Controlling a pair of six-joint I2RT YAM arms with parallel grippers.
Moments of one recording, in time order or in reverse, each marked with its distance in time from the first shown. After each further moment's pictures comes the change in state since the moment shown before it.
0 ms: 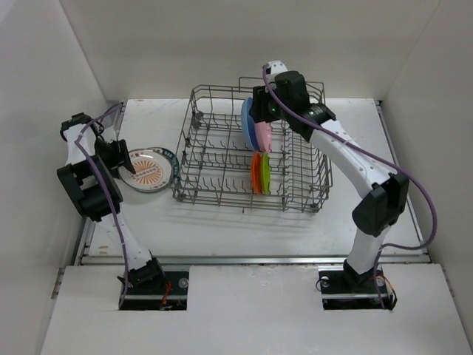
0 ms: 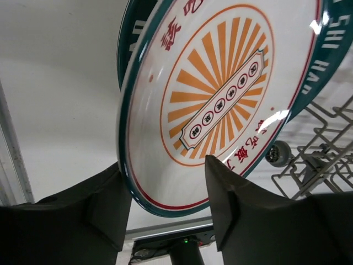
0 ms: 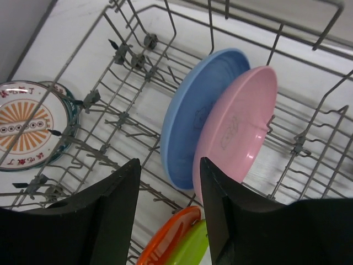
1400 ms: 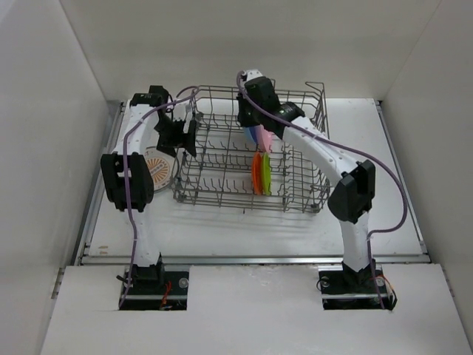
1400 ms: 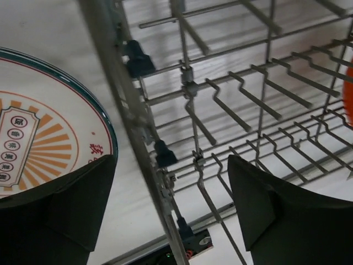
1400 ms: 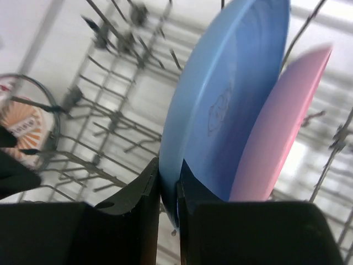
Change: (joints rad) left arm -0.514 0.019 0.195 -0.058 0.066 -0.034; right arm 0.092 0.293 0.242 -0.130 0.145 0.083
